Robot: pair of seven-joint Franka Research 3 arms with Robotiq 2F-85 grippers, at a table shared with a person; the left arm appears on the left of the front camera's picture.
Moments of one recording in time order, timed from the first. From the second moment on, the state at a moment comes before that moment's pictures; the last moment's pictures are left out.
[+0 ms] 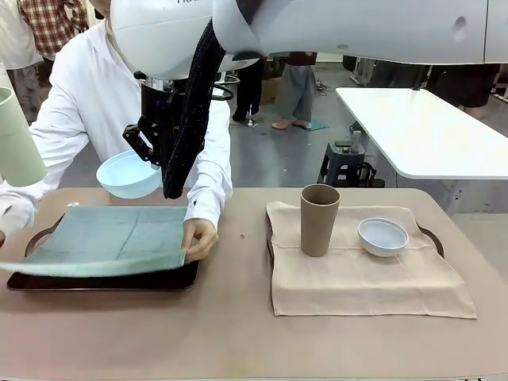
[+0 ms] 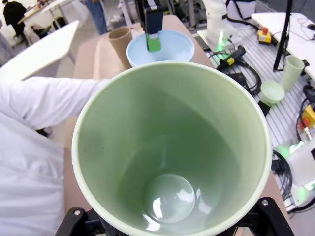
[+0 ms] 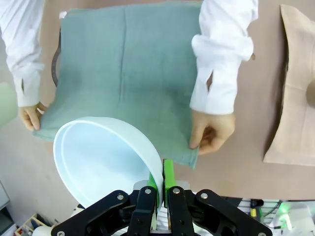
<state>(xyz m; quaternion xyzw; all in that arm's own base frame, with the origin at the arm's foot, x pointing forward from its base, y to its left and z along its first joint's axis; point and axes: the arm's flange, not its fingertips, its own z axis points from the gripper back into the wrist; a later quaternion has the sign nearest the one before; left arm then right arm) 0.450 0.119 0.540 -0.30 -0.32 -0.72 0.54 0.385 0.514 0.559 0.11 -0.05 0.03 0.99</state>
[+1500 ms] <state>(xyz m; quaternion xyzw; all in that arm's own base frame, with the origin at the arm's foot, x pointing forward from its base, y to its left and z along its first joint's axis) 0.450 0.119 0.540 -0.30 -0.32 -0.72 0.54 0.385 0.514 0.559 0.11 -0.05 0.03 0.99</state>
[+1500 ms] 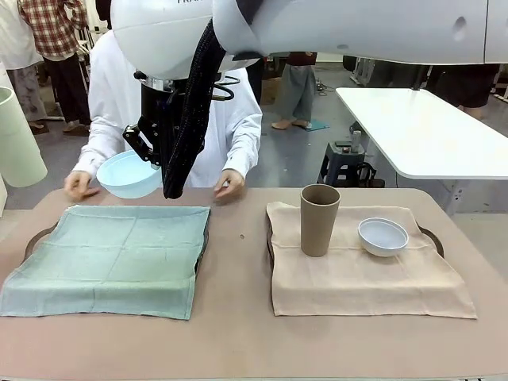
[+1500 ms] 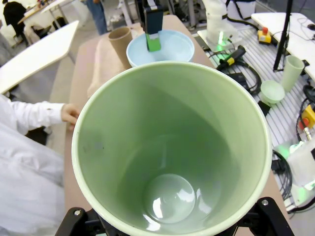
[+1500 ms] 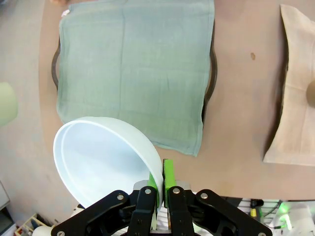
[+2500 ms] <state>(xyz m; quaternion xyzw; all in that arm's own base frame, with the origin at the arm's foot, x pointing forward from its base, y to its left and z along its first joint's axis) 0.502 0.079 0.407 -0.35 -0.28 -0.71 0.54 0.460 0.513 0.446 0.12 -0.02 0.05 0.99</state>
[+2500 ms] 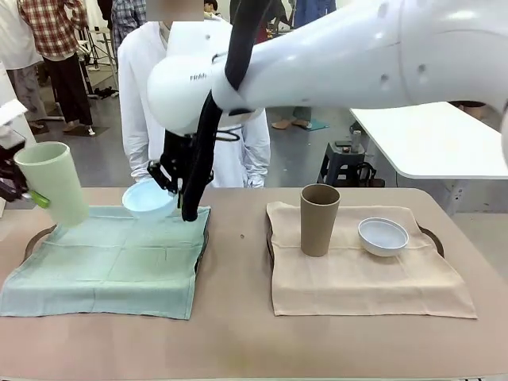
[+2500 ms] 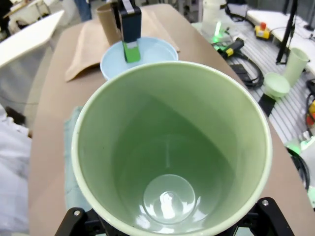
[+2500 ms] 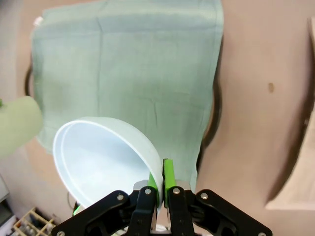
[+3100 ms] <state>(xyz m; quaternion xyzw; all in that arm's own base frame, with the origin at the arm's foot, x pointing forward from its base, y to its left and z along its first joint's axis) 0.530 0.063 0.354 -0.34 -0.30 -0.69 0.57 0.485 0.519 0.375 0.13 0.01 0.06 0.99</state>
